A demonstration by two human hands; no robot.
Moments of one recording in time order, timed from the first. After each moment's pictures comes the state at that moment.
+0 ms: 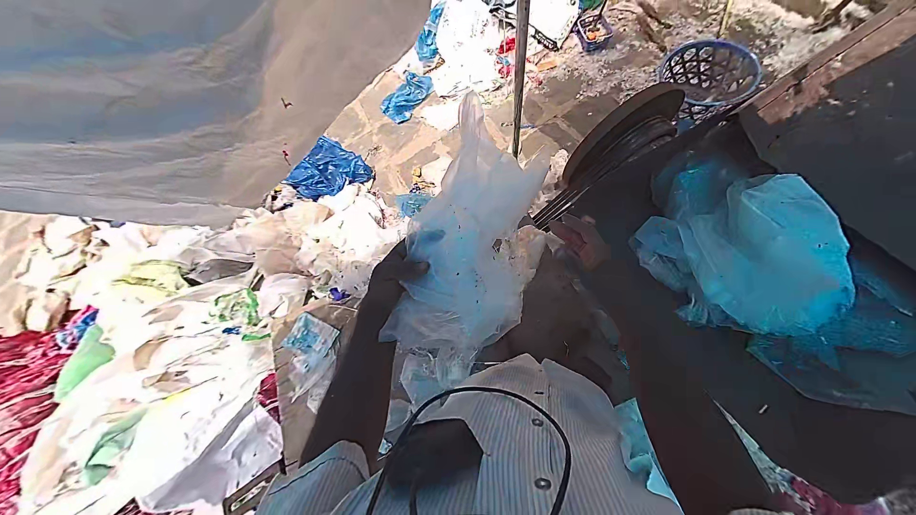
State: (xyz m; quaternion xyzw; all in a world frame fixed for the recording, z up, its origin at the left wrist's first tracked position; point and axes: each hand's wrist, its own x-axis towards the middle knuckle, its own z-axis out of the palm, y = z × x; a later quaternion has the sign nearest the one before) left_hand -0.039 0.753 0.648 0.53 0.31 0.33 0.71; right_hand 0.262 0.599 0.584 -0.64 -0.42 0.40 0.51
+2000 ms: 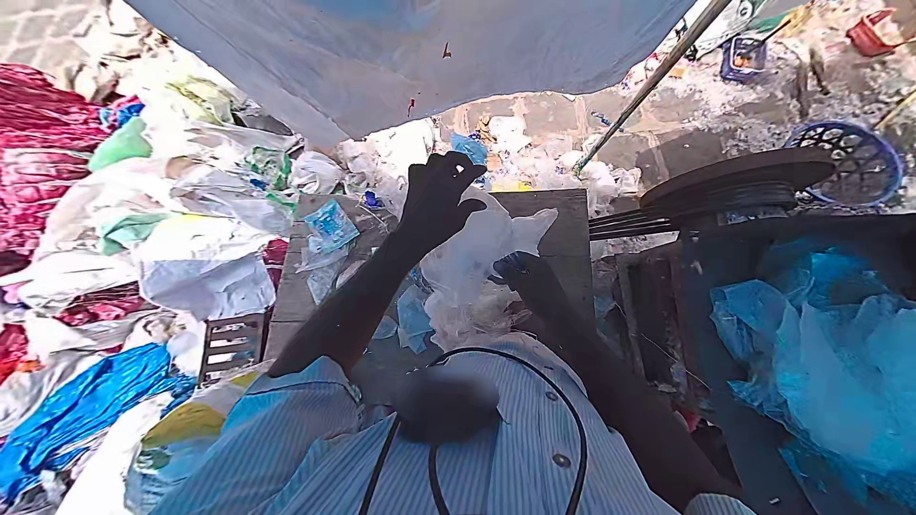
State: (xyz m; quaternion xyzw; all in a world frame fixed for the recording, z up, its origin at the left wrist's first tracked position) left_hand -0.175 0.785 0.635 0.87 0.46 0.16 0.10; right_hand 0.029 0.667 0.572 -0.60 -0.49 0.57 0.28
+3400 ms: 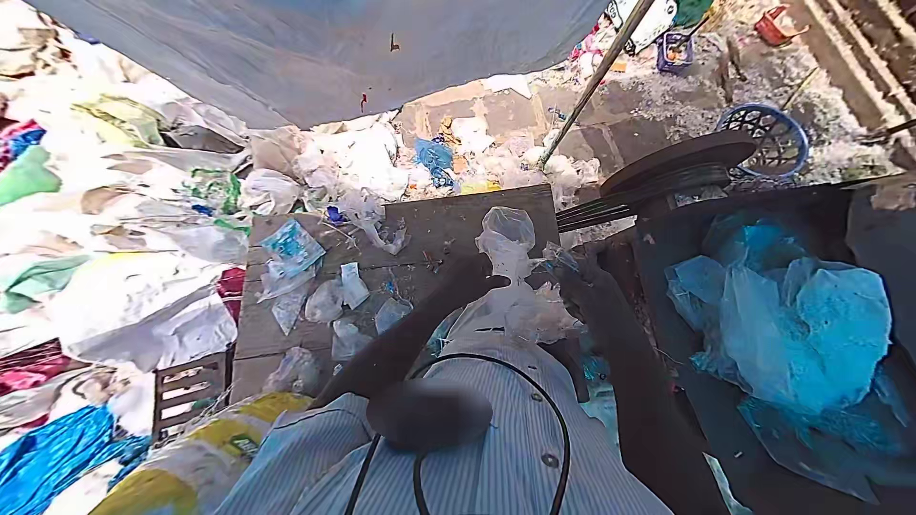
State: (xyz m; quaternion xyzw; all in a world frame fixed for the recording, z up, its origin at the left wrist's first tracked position) left_hand -0.097 0.727 0.544 0.73 0.48 -0.06 0.47; right_hand 0.126 0.623 0.618 -0.65 -0.35 0.55 0.38
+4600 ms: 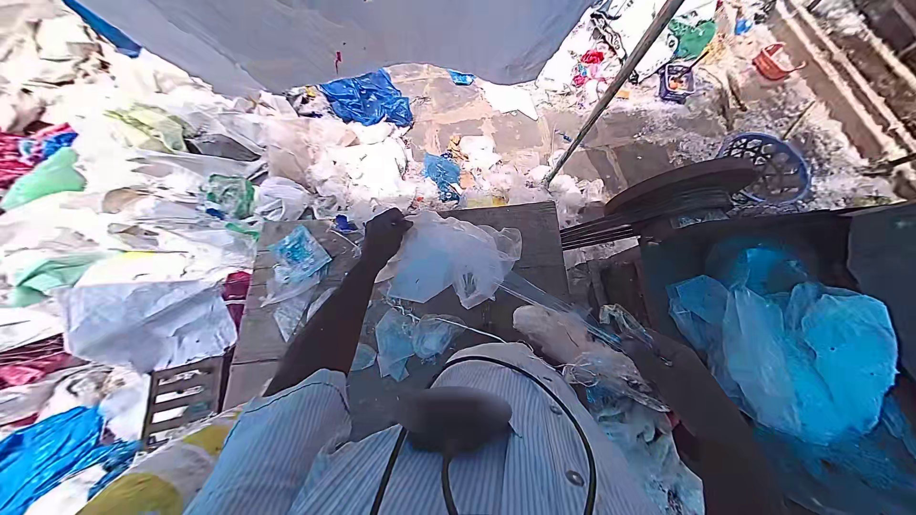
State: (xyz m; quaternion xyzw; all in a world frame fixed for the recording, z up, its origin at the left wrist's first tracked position) left_hand -0.238 0.827 0.522 0.68 0.64 0.16 0.31; right_hand 0.198 0.532 0.635 -0.73 -0.41 0.47 0.28
